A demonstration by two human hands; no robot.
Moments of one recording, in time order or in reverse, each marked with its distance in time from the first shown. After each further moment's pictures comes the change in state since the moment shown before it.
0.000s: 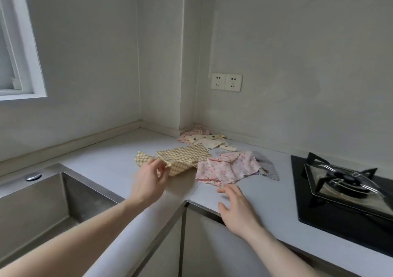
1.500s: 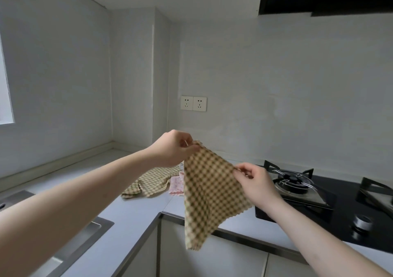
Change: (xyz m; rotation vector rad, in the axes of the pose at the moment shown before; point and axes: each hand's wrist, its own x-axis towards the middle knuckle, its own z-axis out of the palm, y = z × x) left_hand 0.032 0.214 -0.095 -0.089 -0.386 0.285; right_hand -0.060 -0.046 -0.172 0.317 0.351 0.043
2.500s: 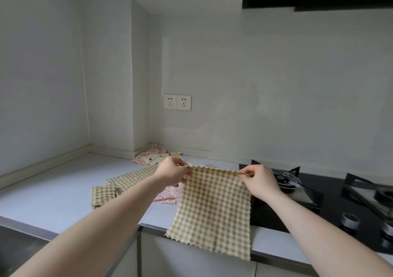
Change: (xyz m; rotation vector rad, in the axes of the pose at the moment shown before) left_hand 0.058 -0.040 0.116 -0.356 -0.089 -0.360; right_hand 0.075 0.085 -0.038 -0.416 0.117 0.111
